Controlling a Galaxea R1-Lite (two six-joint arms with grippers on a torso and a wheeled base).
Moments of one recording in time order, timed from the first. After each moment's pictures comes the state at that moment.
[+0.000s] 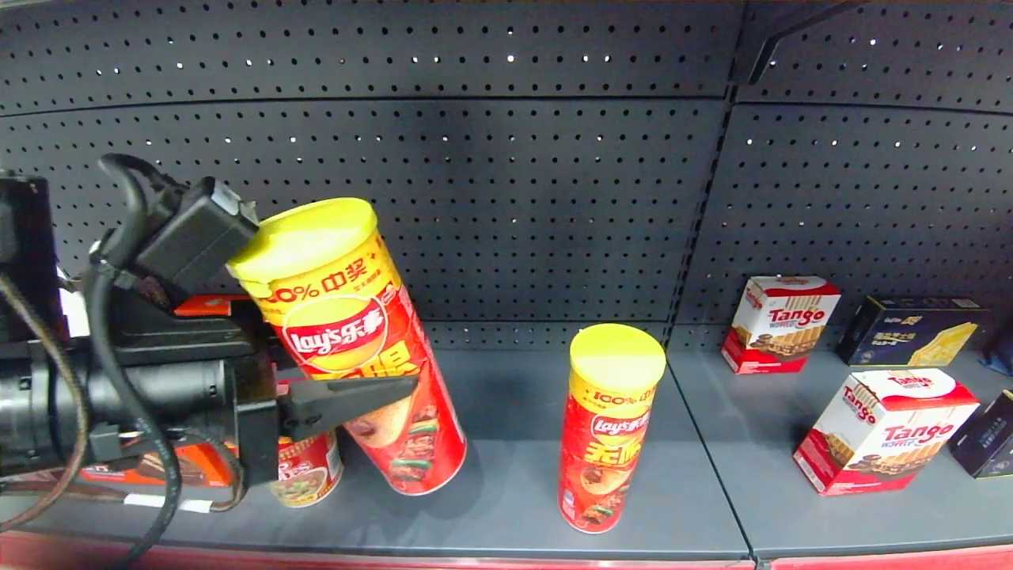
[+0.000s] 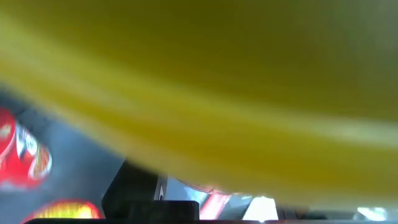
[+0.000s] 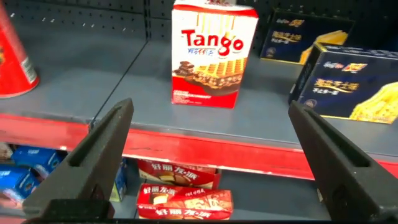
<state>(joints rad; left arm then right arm) -0.41 1.32 -0.82 -0.16 -0.52 0.14 0.21 0.10 0.00 -0.14 -0.14 -0.11</state>
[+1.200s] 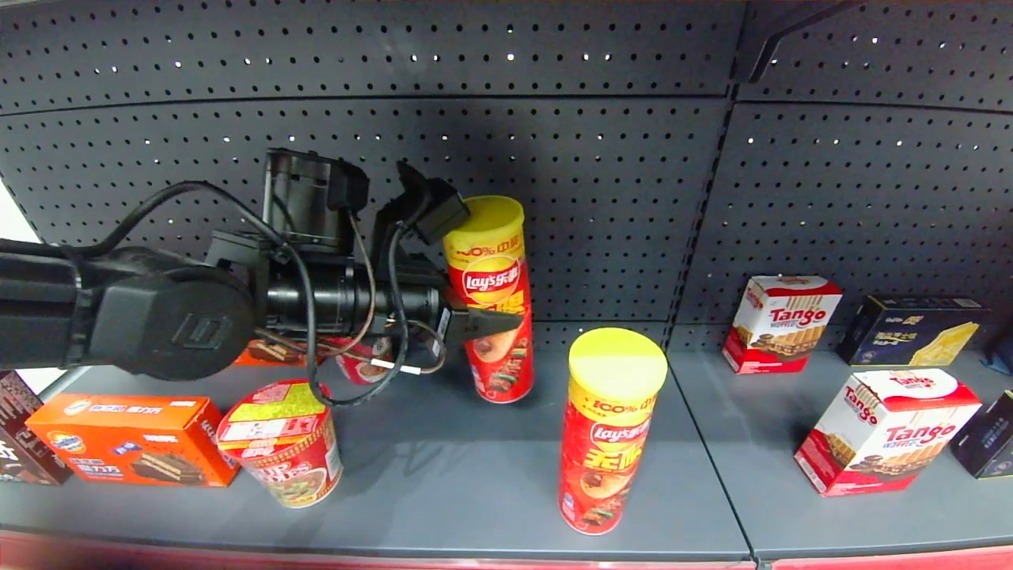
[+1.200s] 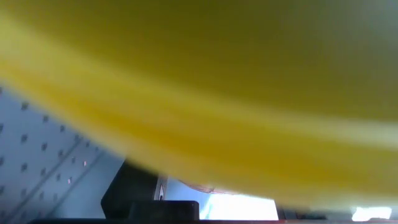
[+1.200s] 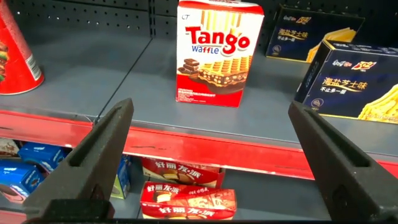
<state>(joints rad) -0.44 1.83 -1.23 -0.19 -0.51 0.25 0.21 0.10 0.00 -0.14 -0.13 -0.10</state>
